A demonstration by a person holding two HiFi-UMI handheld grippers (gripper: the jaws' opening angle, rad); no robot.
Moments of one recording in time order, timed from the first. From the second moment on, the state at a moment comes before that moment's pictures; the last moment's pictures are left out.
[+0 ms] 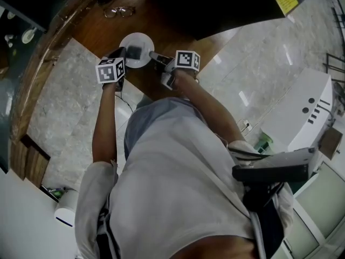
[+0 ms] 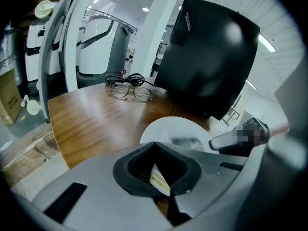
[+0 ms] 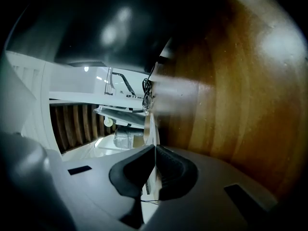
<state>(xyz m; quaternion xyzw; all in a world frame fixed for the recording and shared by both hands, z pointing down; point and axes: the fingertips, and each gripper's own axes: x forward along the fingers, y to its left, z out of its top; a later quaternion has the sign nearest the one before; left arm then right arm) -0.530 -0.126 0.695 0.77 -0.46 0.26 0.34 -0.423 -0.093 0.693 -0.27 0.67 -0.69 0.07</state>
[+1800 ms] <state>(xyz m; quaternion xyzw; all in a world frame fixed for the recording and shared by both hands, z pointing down) 0.015 0.046 0.605 0.86 -0.32 0.21 0.33 0.154 0.083 0.579 -0.26 0.70 -0.63 0.22</state>
